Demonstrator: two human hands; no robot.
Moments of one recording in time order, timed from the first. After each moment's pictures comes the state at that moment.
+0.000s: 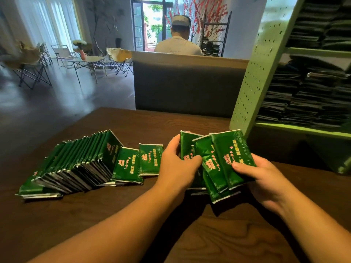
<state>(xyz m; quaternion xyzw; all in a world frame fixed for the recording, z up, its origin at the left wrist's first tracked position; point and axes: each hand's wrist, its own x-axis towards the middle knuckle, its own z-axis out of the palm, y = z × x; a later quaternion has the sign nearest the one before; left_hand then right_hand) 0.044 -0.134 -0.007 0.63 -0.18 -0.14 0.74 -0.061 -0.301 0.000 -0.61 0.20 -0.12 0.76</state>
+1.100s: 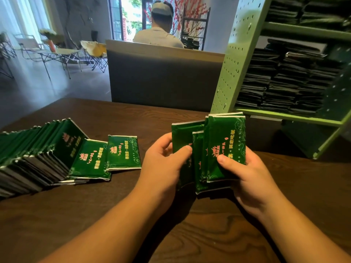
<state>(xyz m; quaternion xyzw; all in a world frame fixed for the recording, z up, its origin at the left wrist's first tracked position) 0.023 -0.156 -0.032 0.49 -0.20 -0.24 0.82 -0.079 -0.300 -0.030 -0.60 0.16 -0.24 0.75</state>
